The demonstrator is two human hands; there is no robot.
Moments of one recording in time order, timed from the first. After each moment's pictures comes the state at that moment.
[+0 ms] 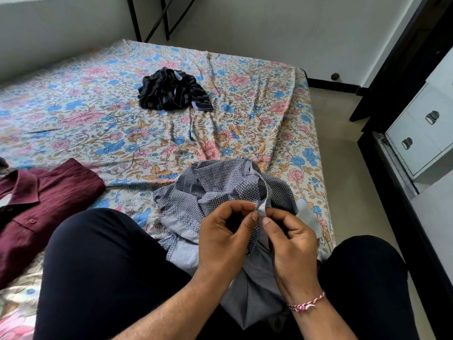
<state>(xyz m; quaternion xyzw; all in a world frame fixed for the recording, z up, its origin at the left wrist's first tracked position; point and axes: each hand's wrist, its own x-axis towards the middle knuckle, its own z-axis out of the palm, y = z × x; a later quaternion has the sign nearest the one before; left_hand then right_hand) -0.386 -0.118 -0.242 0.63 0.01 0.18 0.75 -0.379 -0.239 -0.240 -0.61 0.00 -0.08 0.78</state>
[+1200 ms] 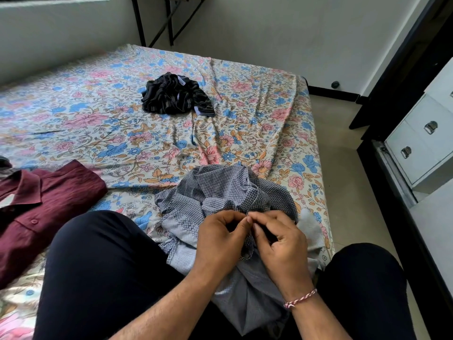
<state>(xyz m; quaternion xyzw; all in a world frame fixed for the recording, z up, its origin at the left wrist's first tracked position) -0.372 -0.101 -0.250 0.74 0.08 0.08 0.67 -0.361 -0.245 -0.253 -0.84 -0.18 -0.21 0.47</state>
